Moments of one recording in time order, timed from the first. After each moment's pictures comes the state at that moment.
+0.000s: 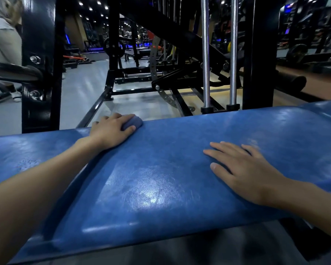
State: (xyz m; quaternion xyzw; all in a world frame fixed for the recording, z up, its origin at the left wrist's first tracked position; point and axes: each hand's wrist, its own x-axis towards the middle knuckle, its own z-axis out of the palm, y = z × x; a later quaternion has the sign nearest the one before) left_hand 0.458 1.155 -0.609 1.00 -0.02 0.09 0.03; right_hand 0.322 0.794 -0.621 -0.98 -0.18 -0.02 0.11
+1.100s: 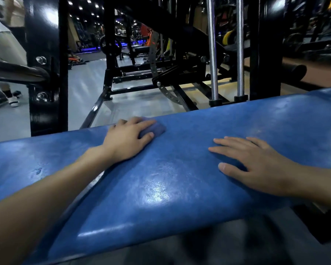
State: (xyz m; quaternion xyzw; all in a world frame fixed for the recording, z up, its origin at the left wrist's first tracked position) left_hand 0.406 1.143 -0.605 0.98 -0.14 0.10 0.04; right_hand 0.312 0.821 -0.614 -0.97 -0.21 0.00 0.10
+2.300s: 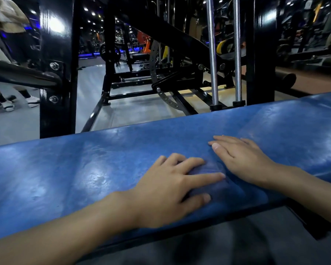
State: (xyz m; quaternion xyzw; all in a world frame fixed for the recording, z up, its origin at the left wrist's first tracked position) left_hand 0.273 1.102 -0.608 0.90 -0.43 0.12 0.03; right_hand 0.312 0.869 -0.614 -0.98 -0.10 -0.06 0.16
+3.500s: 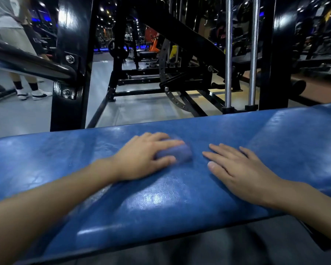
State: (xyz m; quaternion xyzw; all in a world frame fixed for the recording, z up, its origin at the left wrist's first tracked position) left_hand 0.350 1.182 -0.602 0.94 -0.32 0.07 0.06; right_hand 0.297 0.910 -0.615 -0.98 -0.15 -0.02 0.11
